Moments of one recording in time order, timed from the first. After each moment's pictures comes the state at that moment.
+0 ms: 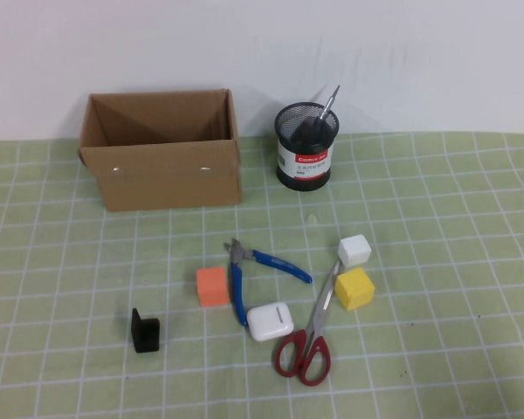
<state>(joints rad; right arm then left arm) -0.05 -0.01 0.03 -0.18 0.38 0.14 -0.13 0.01 0.03 0.05 0.09 0.04</state>
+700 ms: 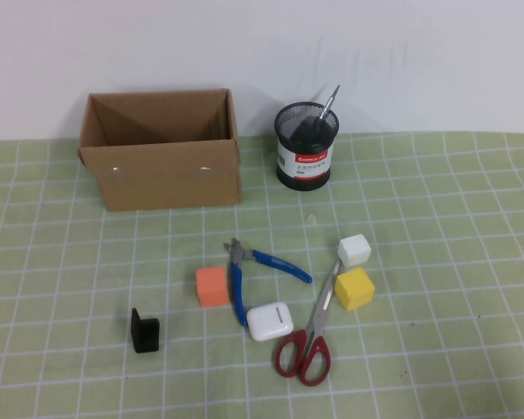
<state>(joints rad) -0.05 -0.01 0.03 -0.18 0.38 0.14 -0.13 -0.01 0.03 0.04 0.35 0.00</state>
